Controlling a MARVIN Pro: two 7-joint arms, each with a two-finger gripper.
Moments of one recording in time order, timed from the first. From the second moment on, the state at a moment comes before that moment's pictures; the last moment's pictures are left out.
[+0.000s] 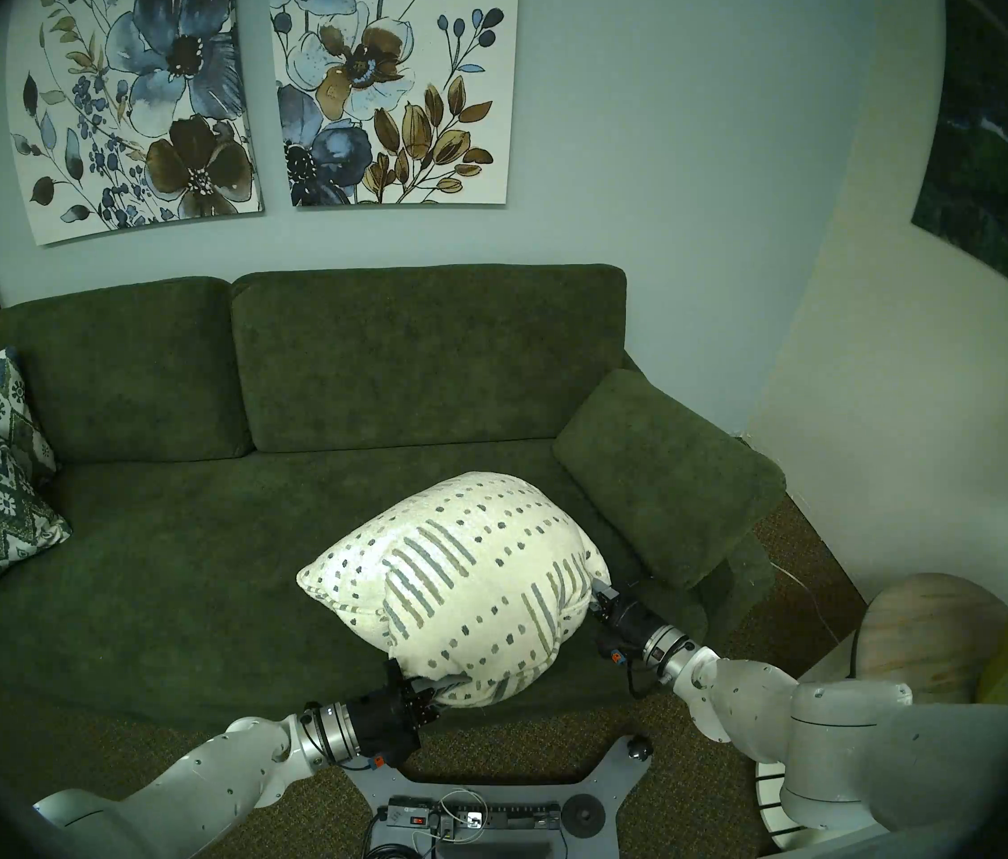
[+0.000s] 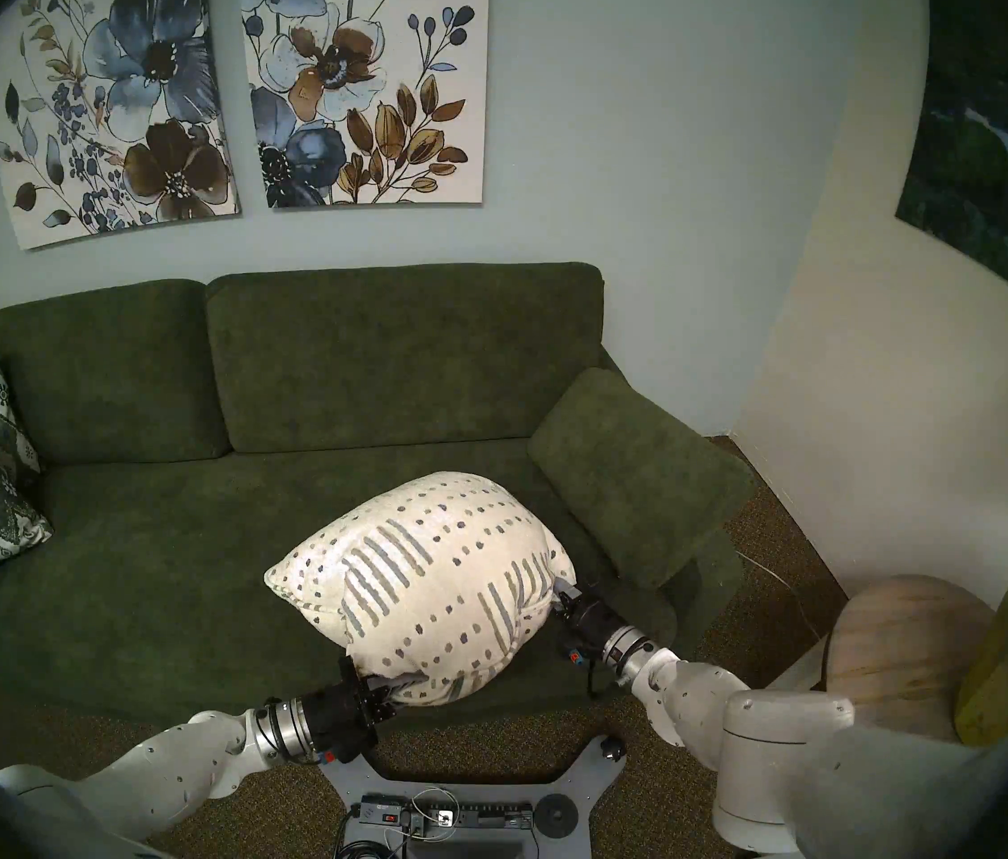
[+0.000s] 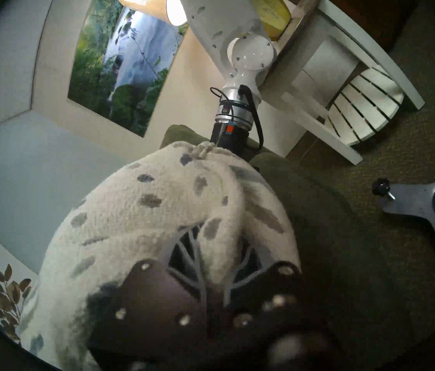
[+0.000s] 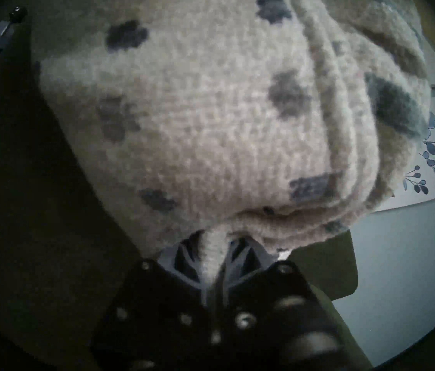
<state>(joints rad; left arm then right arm) 1.61 -1.12 -1.03 -0.79 1.48 -0.96 0.84 -1.12 -1.32 0.11 -0.12 -0.60 -0.57 -0.97</state>
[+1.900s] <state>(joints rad) 1.41 -1.03 -1.27 -1.26 1.46 -0.95 0.87 -0.87 -1.33 0.16 -0.20 -0.60 -0.53 -1.16</state>
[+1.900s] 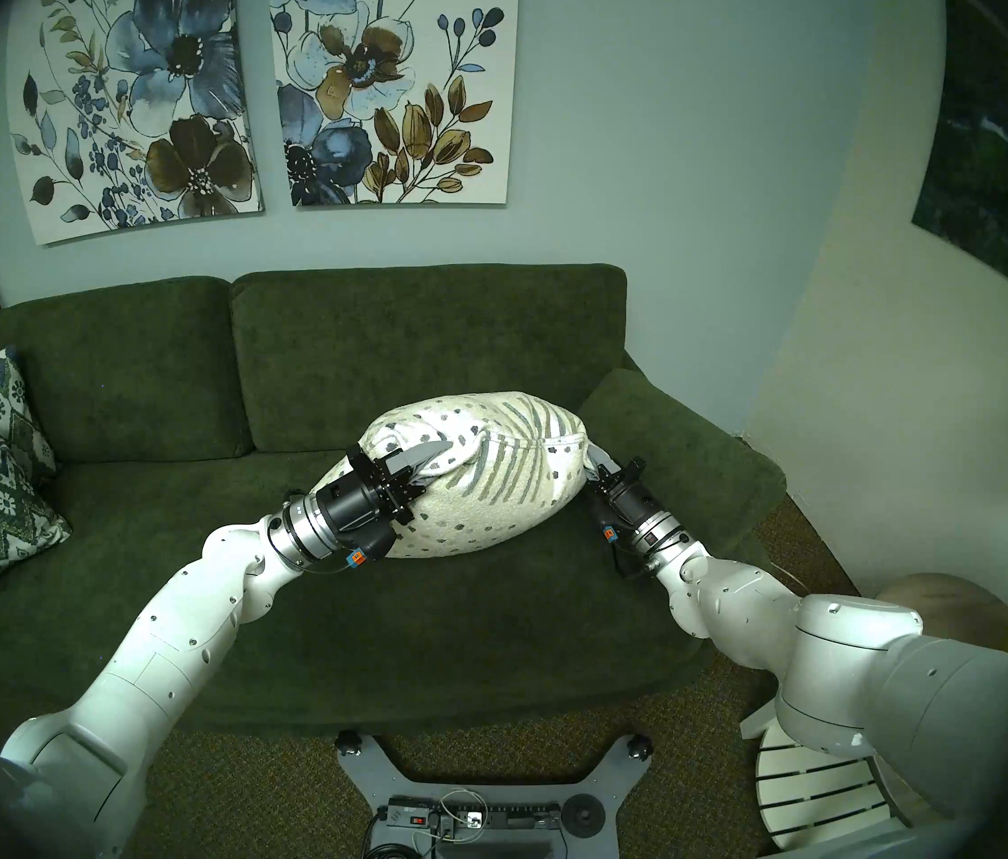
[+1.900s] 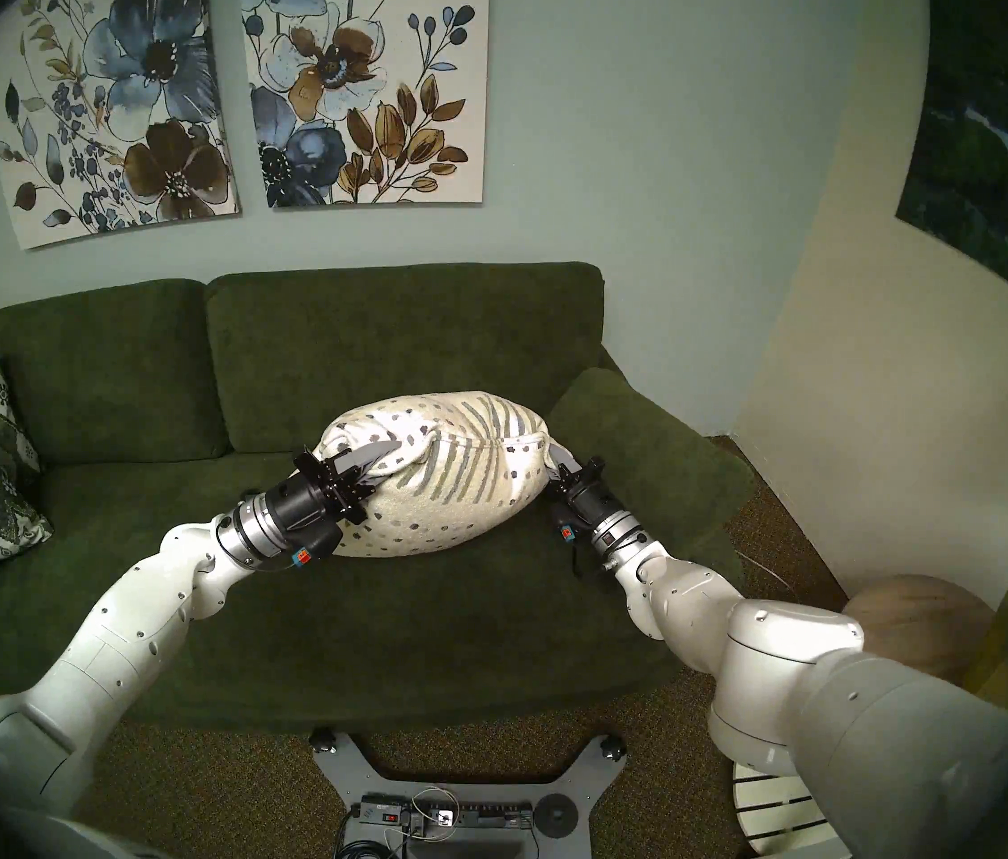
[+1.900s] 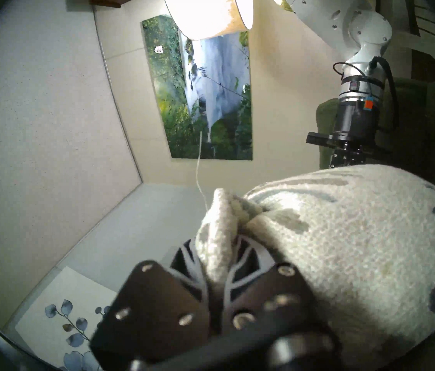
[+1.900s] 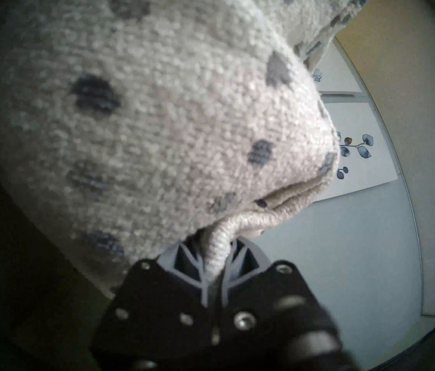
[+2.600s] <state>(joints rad) 1.61 -0.98 -1.19 -1.20 1.54 -0.93 0.89 -1.01 -1.29 0.03 -0.14 -0.68 -0.44 -1.17</state>
